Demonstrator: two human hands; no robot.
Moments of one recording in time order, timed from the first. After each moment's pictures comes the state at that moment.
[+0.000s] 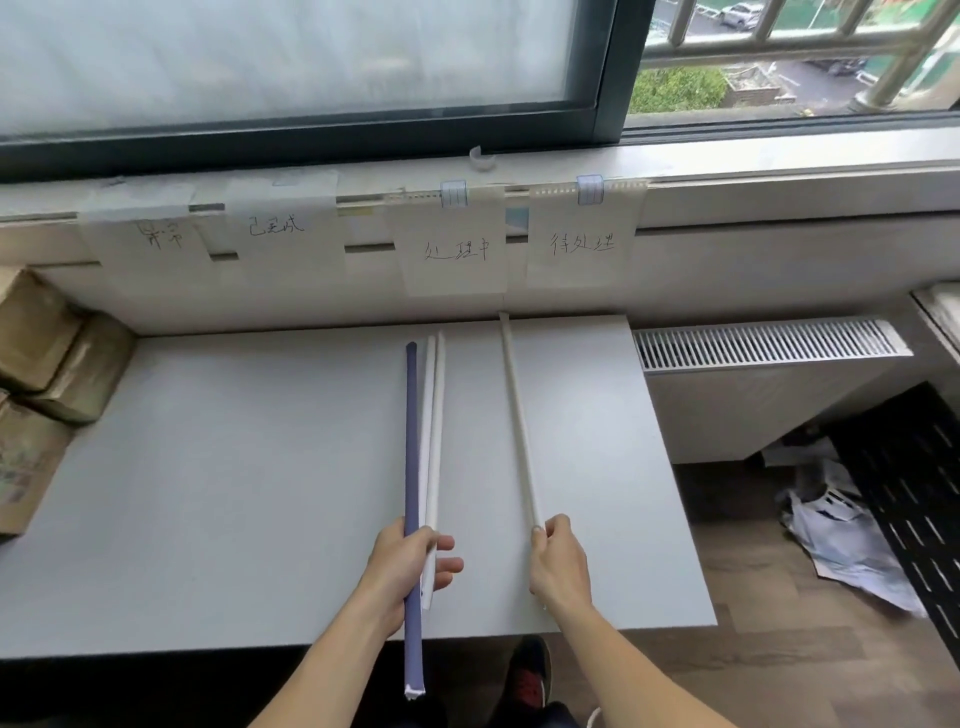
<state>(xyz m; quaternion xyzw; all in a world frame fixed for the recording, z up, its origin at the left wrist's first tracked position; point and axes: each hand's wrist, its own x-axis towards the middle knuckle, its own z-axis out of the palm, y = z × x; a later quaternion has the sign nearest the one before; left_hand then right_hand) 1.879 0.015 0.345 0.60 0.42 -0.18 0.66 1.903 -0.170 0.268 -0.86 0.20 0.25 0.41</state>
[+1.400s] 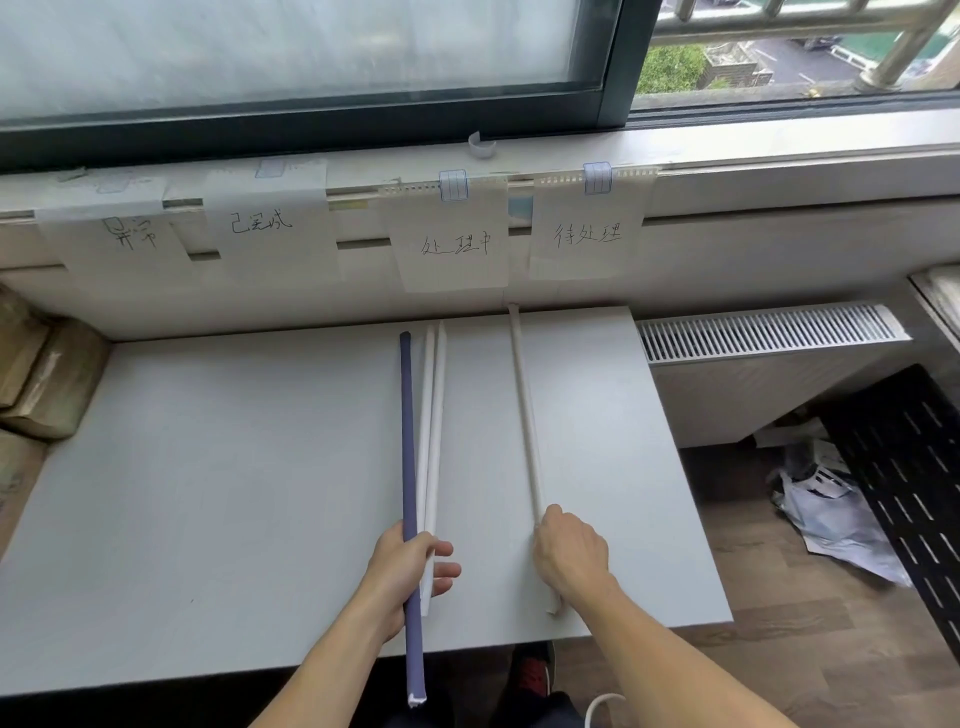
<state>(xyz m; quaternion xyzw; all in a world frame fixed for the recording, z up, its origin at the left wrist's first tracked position) 1.893 0.041 0.328 0.61 0.42 -0.21 0.63 1.938 -0.156 0.287 -0.94 0.04 0.33 0.11</state>
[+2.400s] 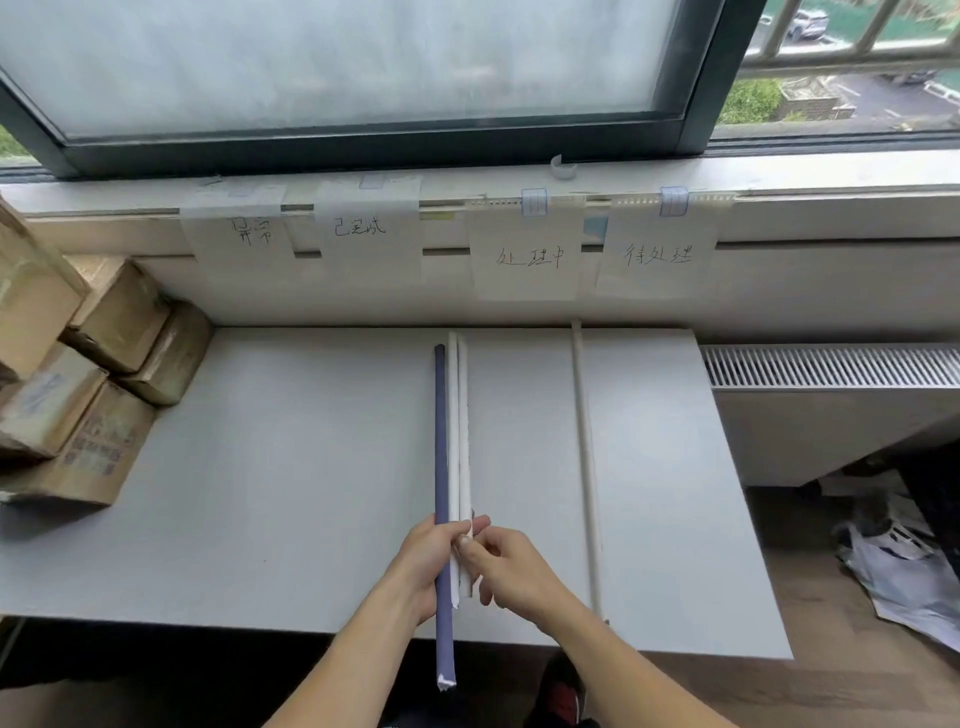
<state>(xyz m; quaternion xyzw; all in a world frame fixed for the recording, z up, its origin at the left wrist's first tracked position) 1.878 0.070 0.345 0.48 0.44 -0.20 0.74 1.895 -0.066 0.324 -0.74 -0.03 0.42 0.52</state>
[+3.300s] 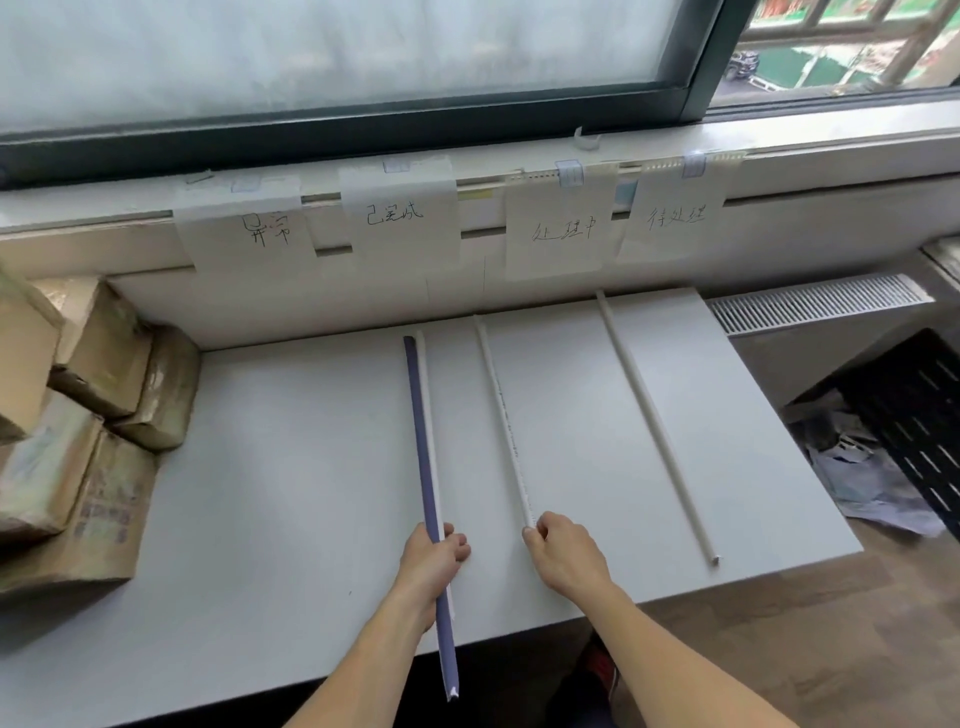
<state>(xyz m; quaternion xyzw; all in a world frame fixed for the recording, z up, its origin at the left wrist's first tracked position) 1.851 0.228 0.274 0.63 0.39 -0.23 0.63 1.864 0.044 0.273 -0.91 0.12 0.28 0.27</state>
